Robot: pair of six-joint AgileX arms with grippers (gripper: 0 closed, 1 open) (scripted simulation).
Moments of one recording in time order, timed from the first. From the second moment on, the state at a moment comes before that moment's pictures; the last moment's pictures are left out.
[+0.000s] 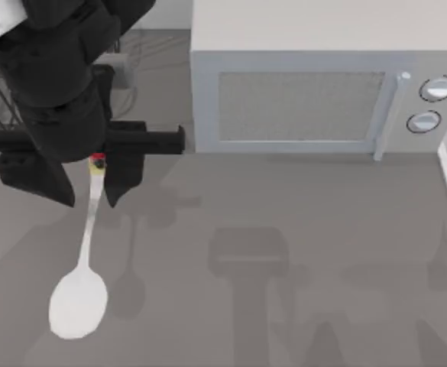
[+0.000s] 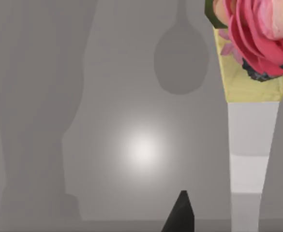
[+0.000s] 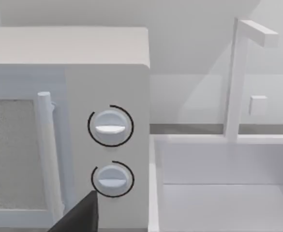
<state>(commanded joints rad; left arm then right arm) -0.57 1.62 1.57 -1.49 -0.02 -0.54 0.00 0.00 0.00 0.00 0.00 0.00</state>
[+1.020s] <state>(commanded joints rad) -0.05 1.13 1.25 -0.57 0.13 -0.15 0.00 0.00 0.00 0.00 0.00 0.00</state>
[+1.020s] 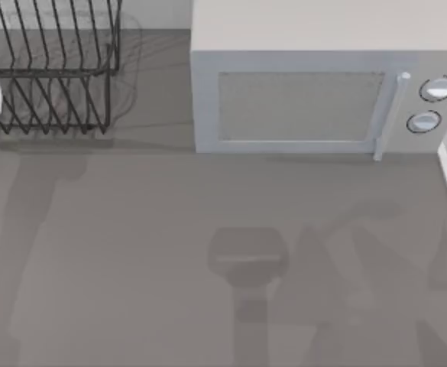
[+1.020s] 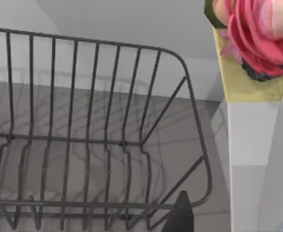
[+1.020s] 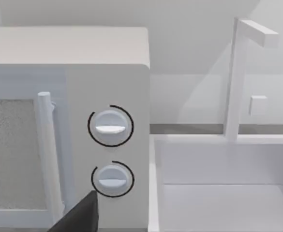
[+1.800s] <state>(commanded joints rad) 0.18 0.90 1.12 -0.23 0.20 0.01 0.00 0.00 0.00 0.00 0.00 0.00</state>
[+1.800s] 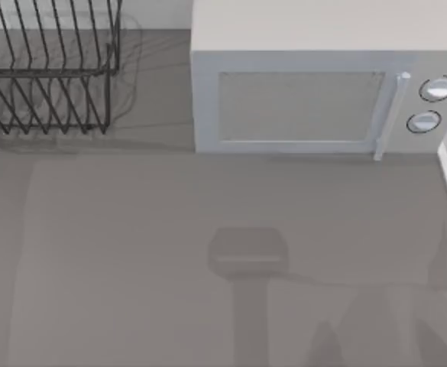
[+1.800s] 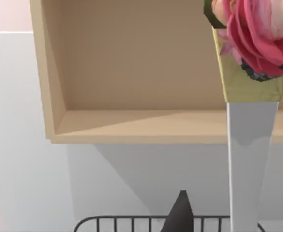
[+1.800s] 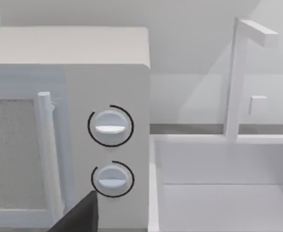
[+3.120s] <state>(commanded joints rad) 0.07 1.76 0.92 0.83 0.11 0.02 0.00 0.00 0.00 0.00 0.00 0.00</state>
